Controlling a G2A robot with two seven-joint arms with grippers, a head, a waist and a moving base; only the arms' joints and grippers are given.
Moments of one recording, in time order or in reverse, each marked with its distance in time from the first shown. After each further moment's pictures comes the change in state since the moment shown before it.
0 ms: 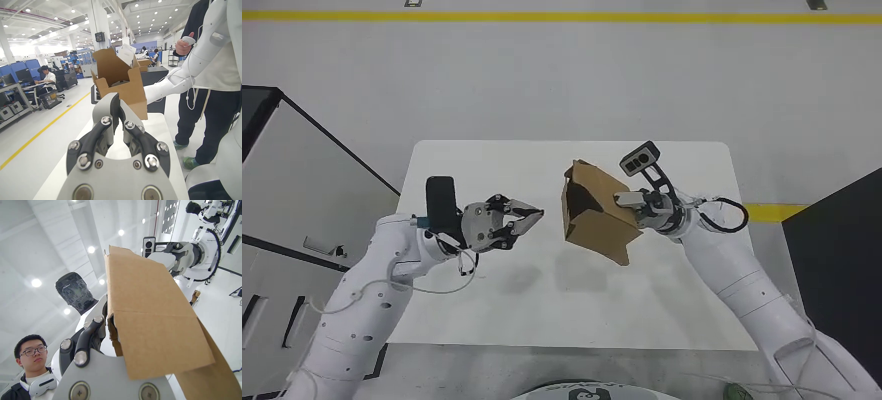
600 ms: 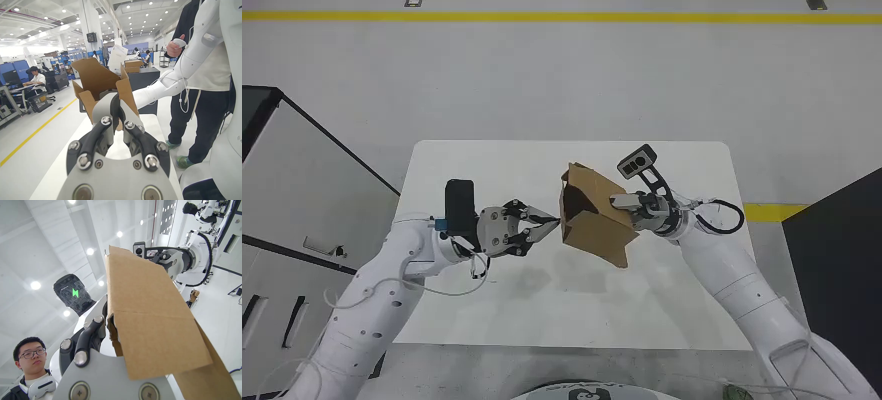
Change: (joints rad) left arm -0.044 -0.003 0.078 0.001 -0.013 0.000 -0.013; right arm -0.019 -0.022 0.028 0.013 -0.042 0.015 -0.002
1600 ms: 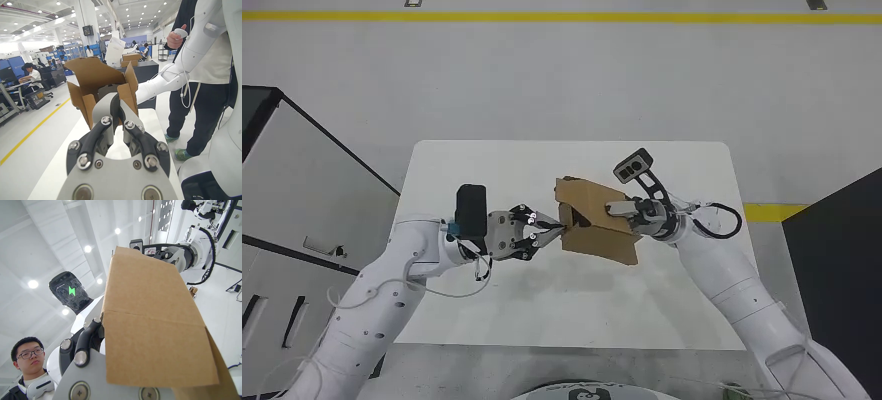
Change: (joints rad) left arm -0.006 0.007 0.023 -0.004 0.027 0.000 -0.033; right arm -0.033 -0.024 0.041 -0.032 -0.062 0.024 0.014
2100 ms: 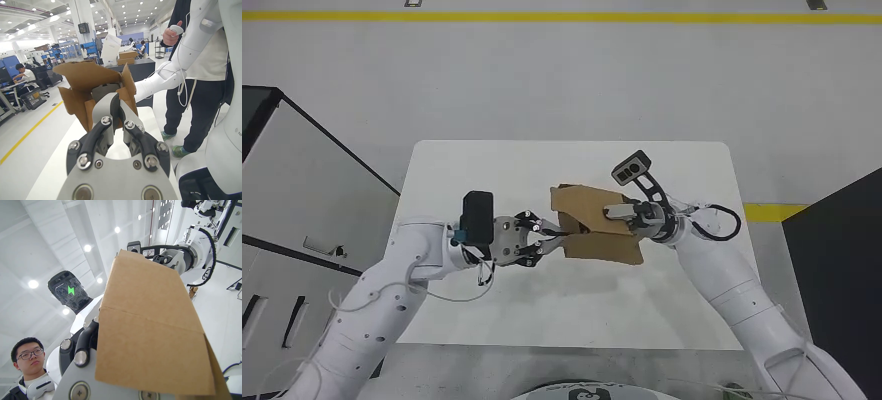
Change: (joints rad) left arm 0.005 0.009 0.012 -0.020 0.003 0.001 -0.006; right arm -0.017 -0.008 0.018 -0.016 -0.028 0.011 -0.002
